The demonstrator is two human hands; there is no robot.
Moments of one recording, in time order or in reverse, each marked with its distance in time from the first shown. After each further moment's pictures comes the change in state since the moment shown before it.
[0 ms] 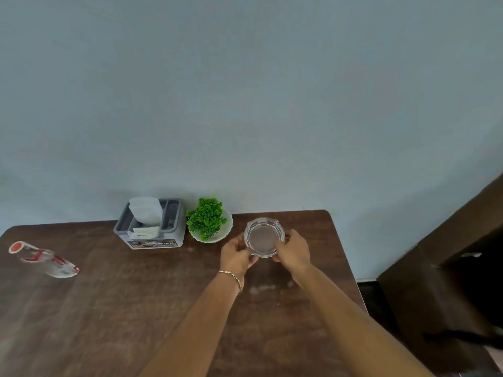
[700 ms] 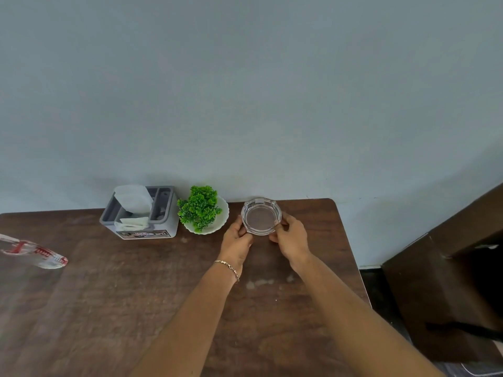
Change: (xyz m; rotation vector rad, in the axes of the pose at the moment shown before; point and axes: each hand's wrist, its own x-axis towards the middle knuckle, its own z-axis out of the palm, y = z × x) left_hand 0.035 -0.012 0.002 0.191 -0.058 0.049; right_hand 0.043 0.019 0.016 0.225 -0.050 -0.084
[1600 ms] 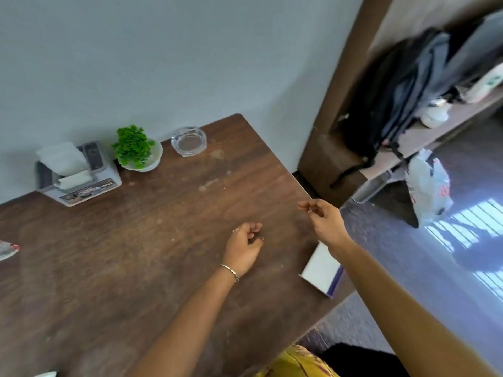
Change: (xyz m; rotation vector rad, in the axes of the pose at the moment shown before) left_hand -0.237 -0.103 -0.026 0.732 -0.520 0.192; right_hand -0.311 0.088 -0.126 0.007 0.437 0.117
